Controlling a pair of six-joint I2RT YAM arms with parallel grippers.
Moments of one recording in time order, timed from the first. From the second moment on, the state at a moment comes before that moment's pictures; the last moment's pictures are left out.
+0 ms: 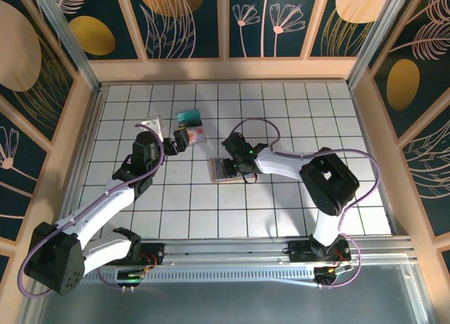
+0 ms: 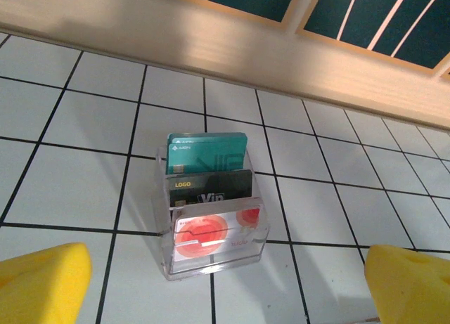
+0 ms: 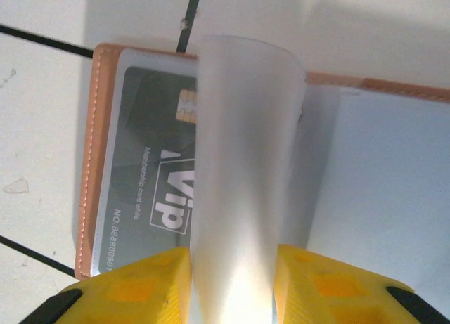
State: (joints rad) left arm -0.44 1.10 0.63 0.11 -0.21 -0.45; right arm 0.81 1.79 1.08 -0.38 0.00 0.49
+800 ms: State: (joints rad) left arm -0.59 1.22 0.64 0.06 -0.37 -0.43; right arm 0.72 1.69 0.97 -0.37 0.08 0.53
